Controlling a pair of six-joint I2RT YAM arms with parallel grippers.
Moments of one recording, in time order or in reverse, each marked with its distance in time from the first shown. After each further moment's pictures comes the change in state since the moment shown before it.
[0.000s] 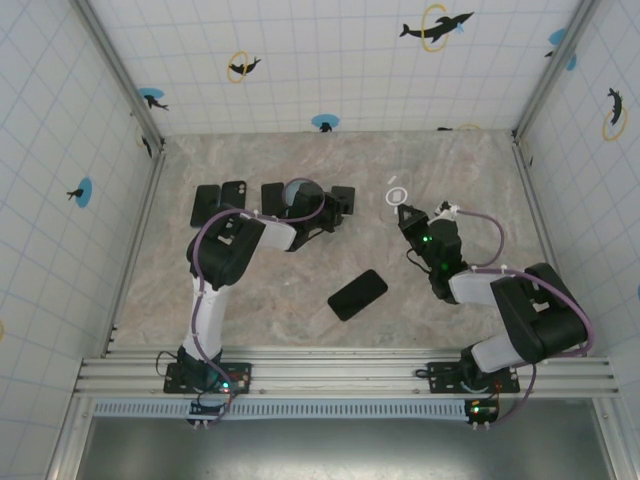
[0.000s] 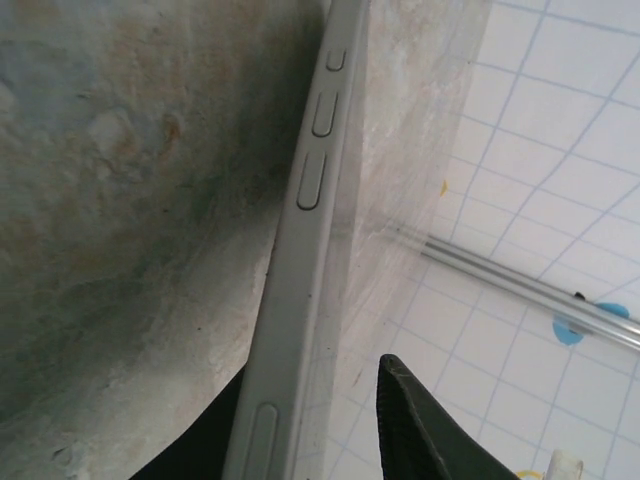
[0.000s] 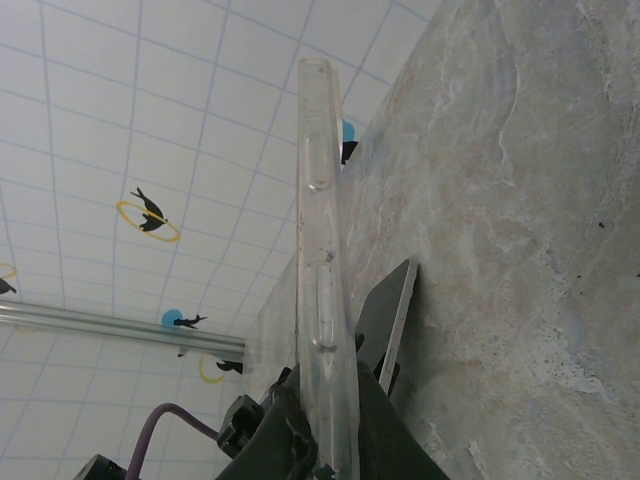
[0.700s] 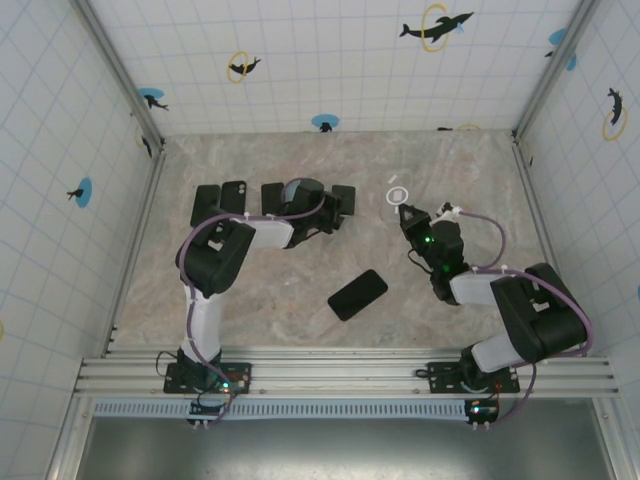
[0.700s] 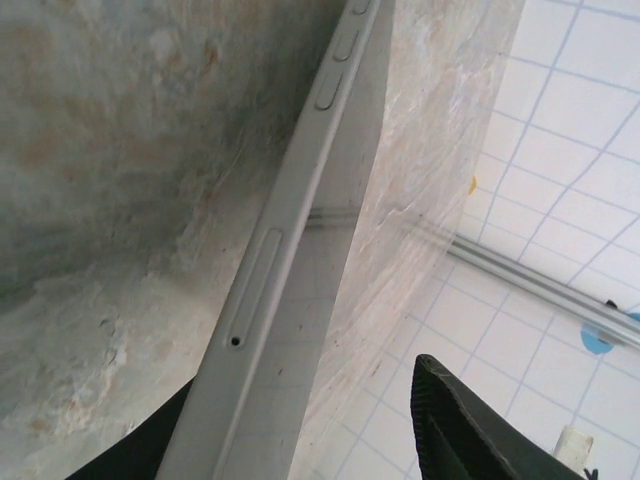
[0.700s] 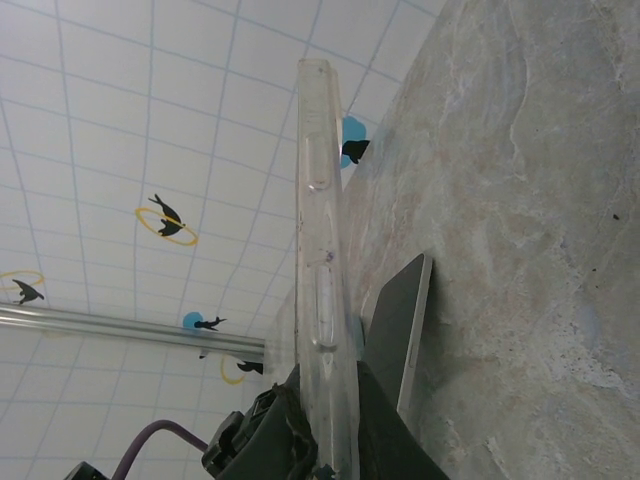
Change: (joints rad) left arm -0.021 -0.107 -0.009 -0.186 -0.009 -0.010; right arm -0.014 0.000 -0.018 0.042 -0.023 0.044
